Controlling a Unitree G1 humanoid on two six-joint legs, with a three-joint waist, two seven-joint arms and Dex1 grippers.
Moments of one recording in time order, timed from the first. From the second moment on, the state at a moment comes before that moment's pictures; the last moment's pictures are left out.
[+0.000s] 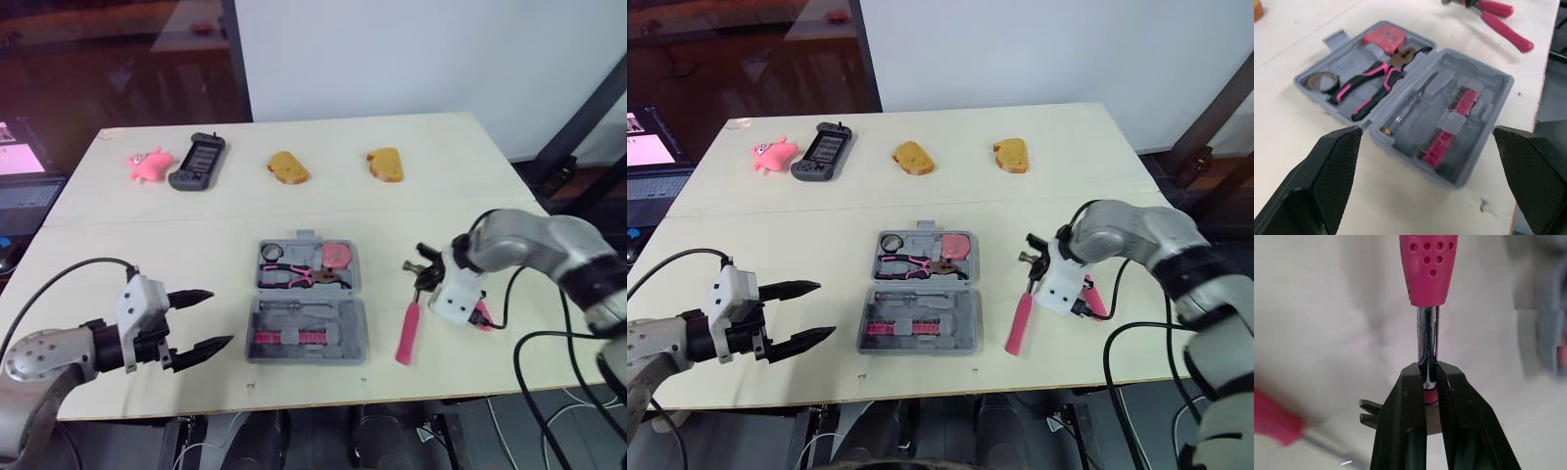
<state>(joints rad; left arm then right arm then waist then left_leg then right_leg) 0.23 0.81 0.30 -0.45 -0.55 0.40 -1.03 -0.86 -1.04 0.67 0.40 -0.39 -0.79 1.19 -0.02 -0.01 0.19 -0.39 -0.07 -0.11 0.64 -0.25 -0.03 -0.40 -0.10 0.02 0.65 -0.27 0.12</state>
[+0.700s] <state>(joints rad) 0.20 0.81 0.29 -0.43 -0.53 0.39 -1.03 -0.74 -0.86 0.41 -0.09 0.12 1.51 0.96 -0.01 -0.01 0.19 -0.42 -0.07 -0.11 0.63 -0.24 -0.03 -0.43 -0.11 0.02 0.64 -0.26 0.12</state>
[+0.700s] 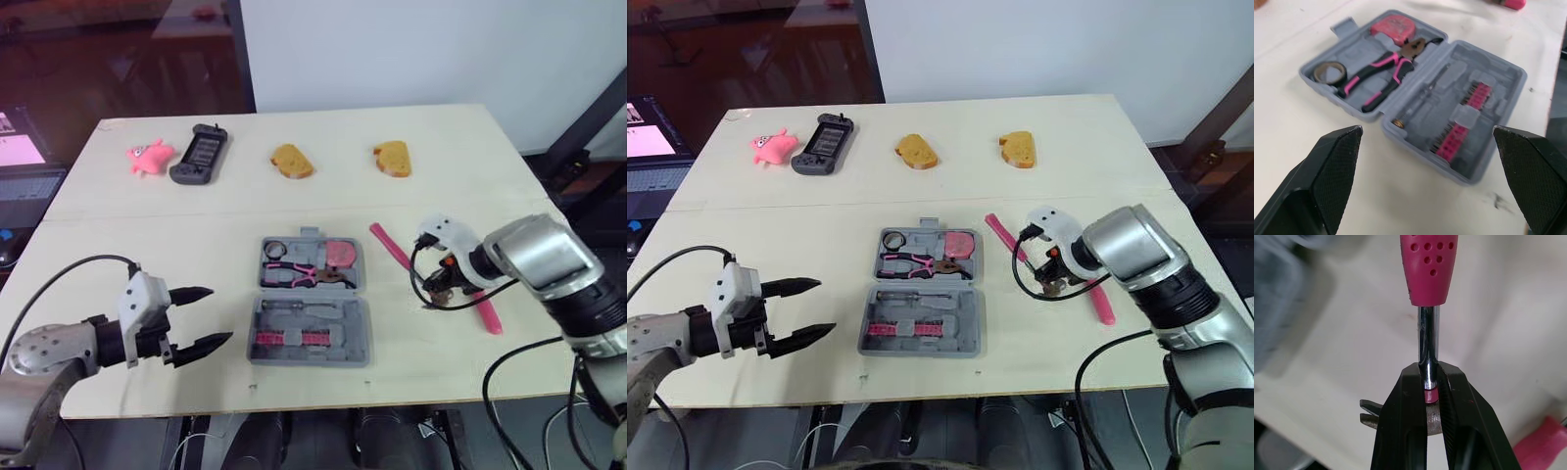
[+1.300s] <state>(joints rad) 0.17 0.85 0.34 -0.51 -0.63 0.48 -1.02 -0.65 -0.76 0.36 -0.04 0.19 1.48 0.74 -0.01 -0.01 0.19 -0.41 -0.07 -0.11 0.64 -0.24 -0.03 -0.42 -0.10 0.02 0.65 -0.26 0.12</state>
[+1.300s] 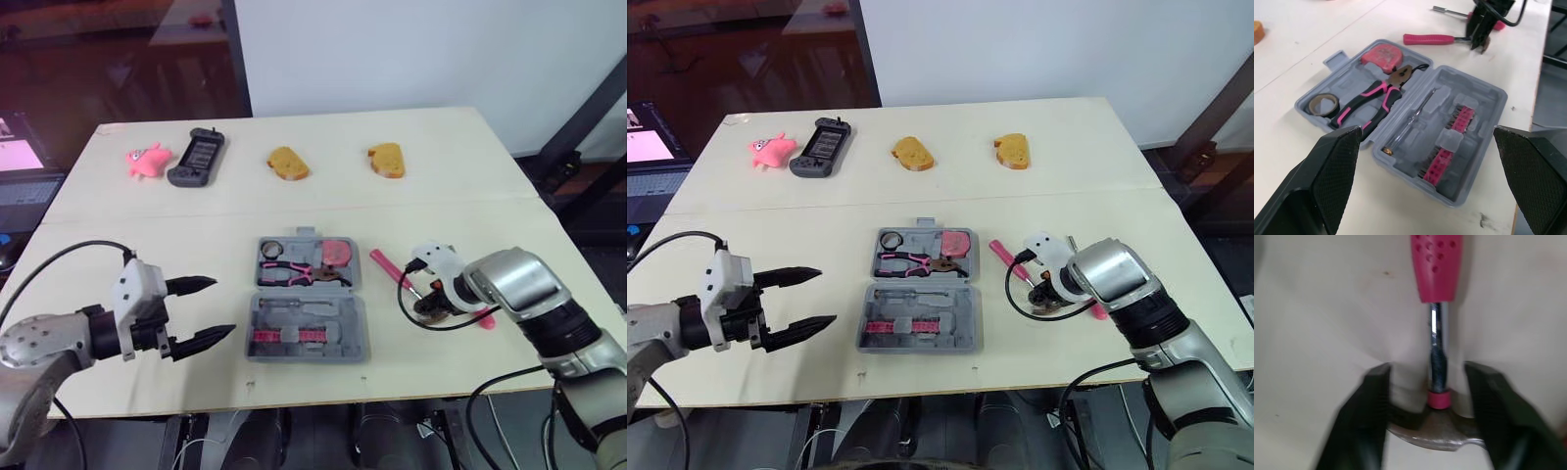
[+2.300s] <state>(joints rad) 0.04 0.87 0.24 -0.47 -0.62 0.47 -1.10 -0.03 -0.75 -0.12 -0.30 0.25 0.76 0.71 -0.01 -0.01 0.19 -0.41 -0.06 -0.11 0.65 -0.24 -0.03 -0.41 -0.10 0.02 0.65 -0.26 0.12</state>
